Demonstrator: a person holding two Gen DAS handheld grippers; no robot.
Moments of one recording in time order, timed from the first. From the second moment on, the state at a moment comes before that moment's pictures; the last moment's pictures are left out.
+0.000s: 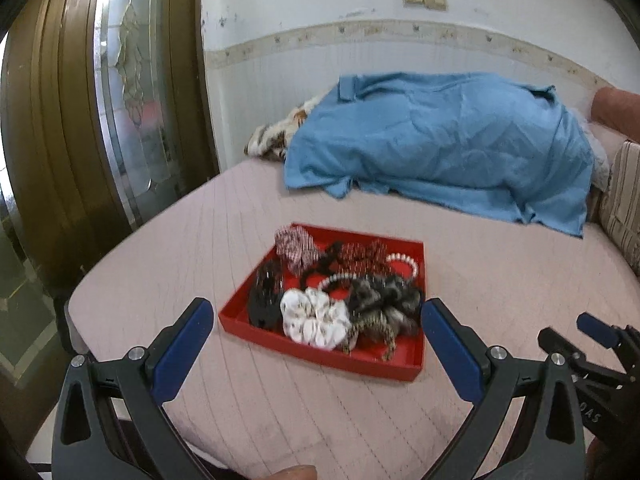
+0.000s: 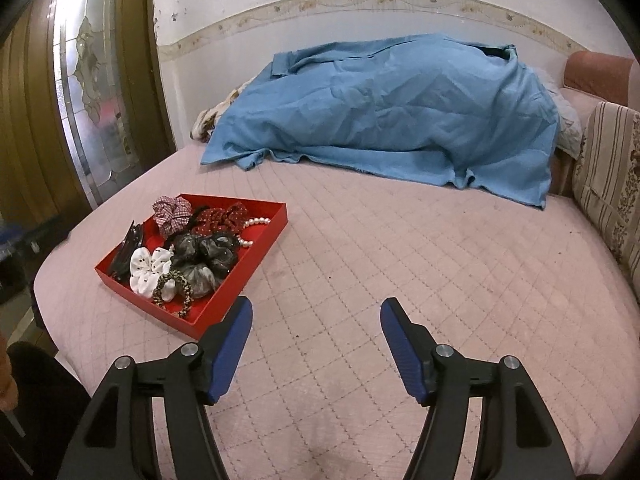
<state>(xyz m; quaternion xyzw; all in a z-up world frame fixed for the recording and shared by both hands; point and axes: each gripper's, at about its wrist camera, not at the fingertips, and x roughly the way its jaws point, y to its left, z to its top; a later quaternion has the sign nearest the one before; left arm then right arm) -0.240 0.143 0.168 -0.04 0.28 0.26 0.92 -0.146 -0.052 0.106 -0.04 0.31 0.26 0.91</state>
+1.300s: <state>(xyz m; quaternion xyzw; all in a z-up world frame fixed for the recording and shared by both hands) -0.224 0.140 0.119 -0.05 0.39 0.26 0.88 -0.155 -0.046 0.095 -0.06 0.32 0.25 0.91</state>
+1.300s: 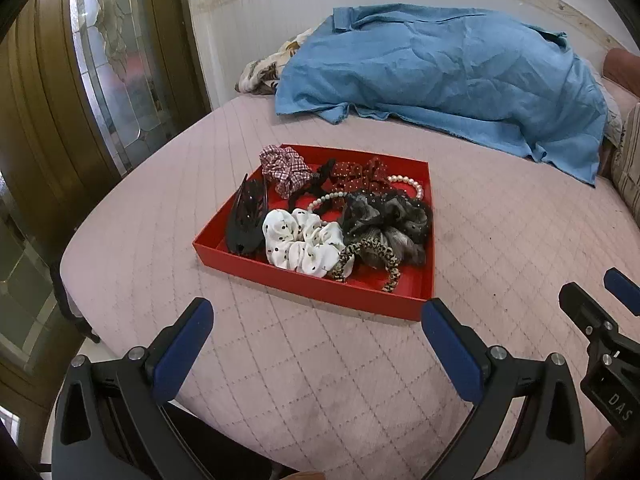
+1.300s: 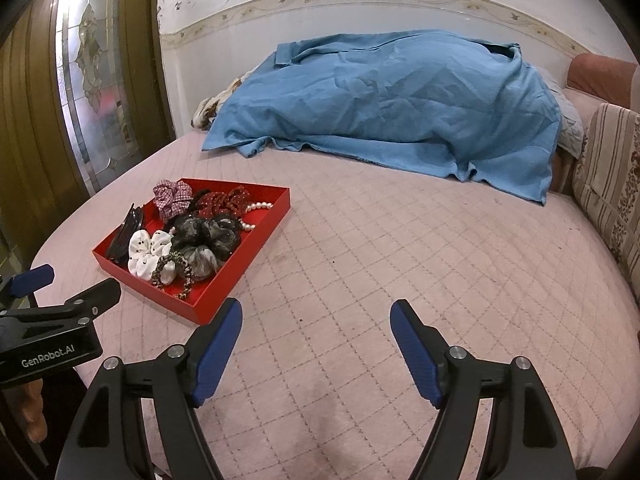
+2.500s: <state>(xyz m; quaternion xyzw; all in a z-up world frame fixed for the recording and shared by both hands) -0.222 0.144 0.101 -0.07 0.42 0.24 0.87 -0.157 -0.036 0.085 -0.07 0.34 0.25 0.90</state>
